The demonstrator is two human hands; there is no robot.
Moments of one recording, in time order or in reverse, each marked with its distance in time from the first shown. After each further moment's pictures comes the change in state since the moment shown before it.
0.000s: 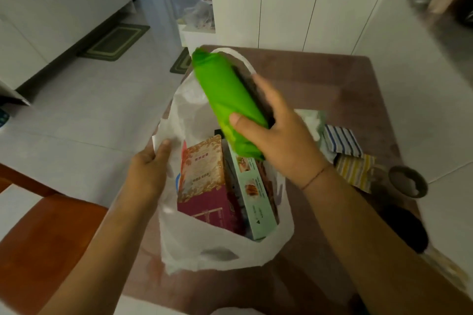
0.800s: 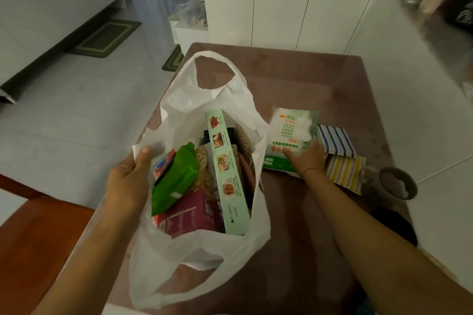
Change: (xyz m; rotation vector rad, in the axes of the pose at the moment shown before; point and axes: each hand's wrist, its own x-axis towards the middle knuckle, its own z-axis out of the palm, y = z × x) left_hand -0.004 -0.003 0.004 0.033 0.070 -0.129; right_hand 0.039 0.232 -0.043 -0.469 0.280 0.697
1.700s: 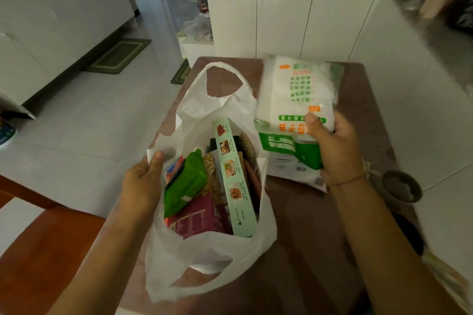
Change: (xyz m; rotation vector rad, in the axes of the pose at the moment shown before) left_hand -0.007 0.007 0.002 -0.039 -0.026 0.004; right_hand -0.113 -0.074 -0.107 1.112 -0.105 -0.397
